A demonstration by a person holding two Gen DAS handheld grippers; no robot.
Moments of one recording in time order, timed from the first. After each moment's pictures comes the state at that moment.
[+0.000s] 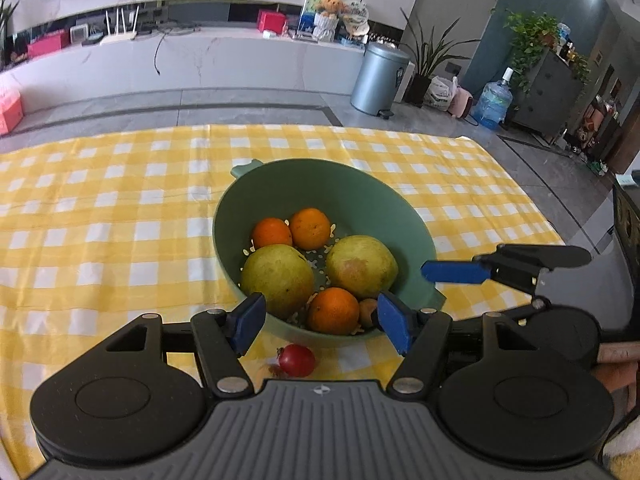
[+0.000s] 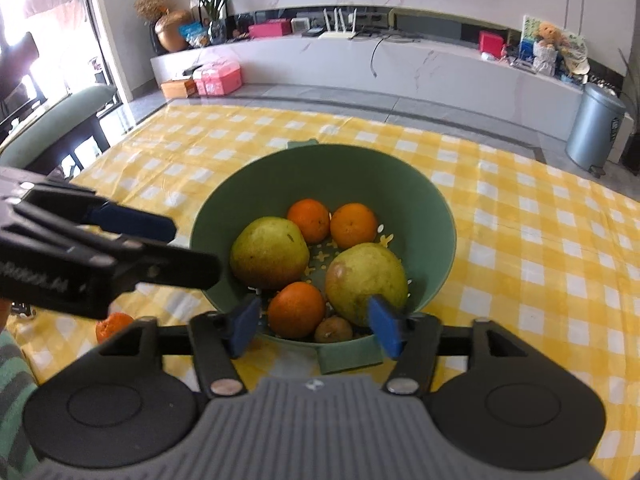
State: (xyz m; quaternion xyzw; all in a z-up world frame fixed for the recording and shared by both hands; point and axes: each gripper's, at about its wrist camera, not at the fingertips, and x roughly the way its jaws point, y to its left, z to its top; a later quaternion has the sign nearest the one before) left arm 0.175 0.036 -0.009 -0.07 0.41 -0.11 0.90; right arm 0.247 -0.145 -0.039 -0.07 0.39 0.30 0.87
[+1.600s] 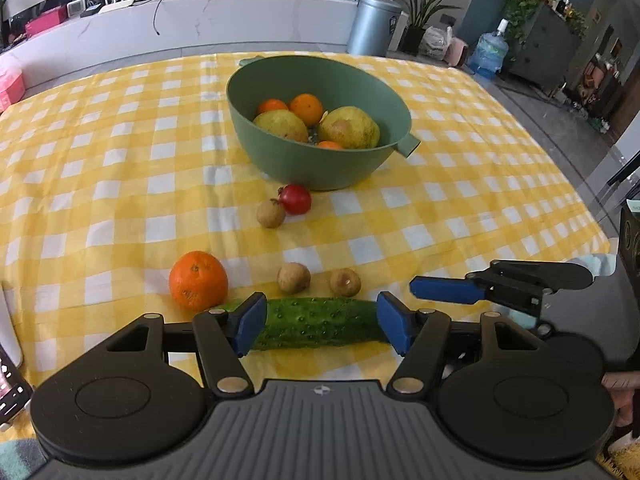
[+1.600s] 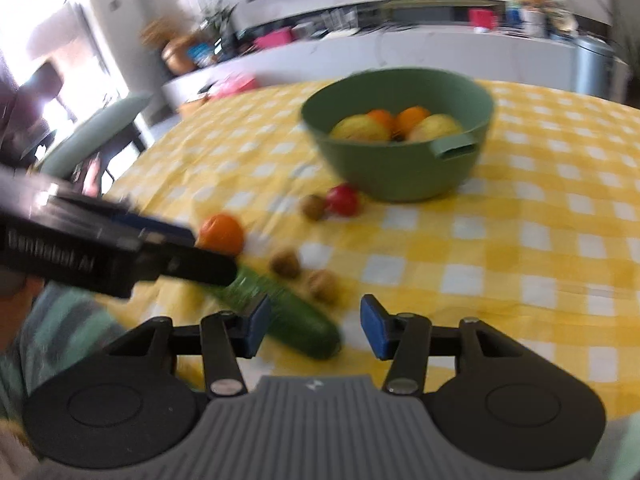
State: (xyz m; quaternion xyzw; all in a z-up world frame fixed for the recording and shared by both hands) left arm 0.075 0.038 -0.039 -0.04 0.48 -0.11 0.87; right arm 0.109 -0.151 -0.082 0.00 0.40 0.32 0.86
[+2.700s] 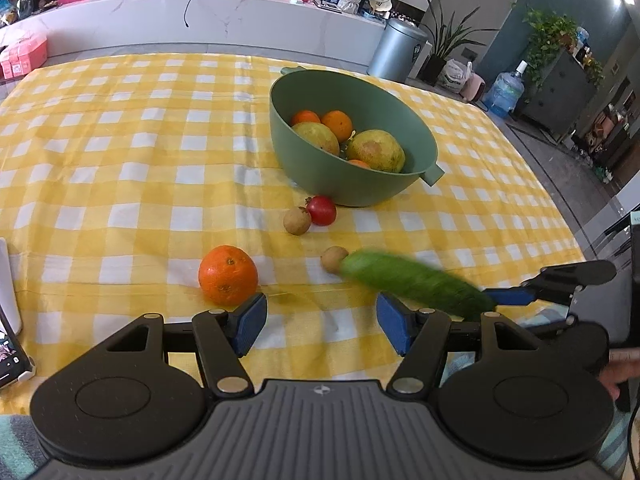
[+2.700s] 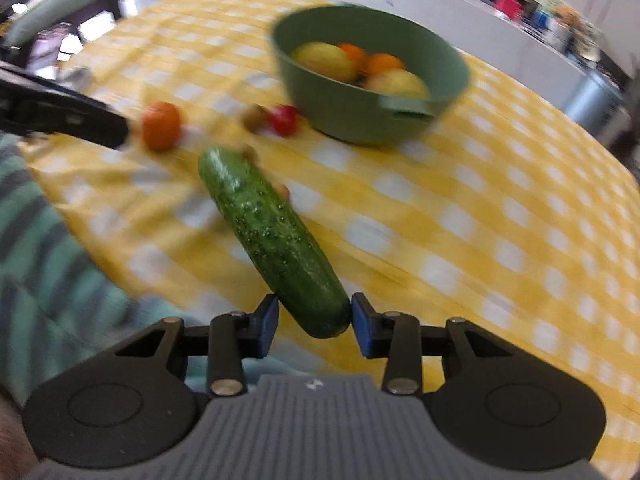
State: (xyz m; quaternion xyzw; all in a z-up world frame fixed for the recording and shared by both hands) left arm 0.069 0.067 -0.037 -0.11 0.46 -0.09 0.88; right arm 0.131 -0.169 -0.075 -0.20 0.48 0.26 0.81
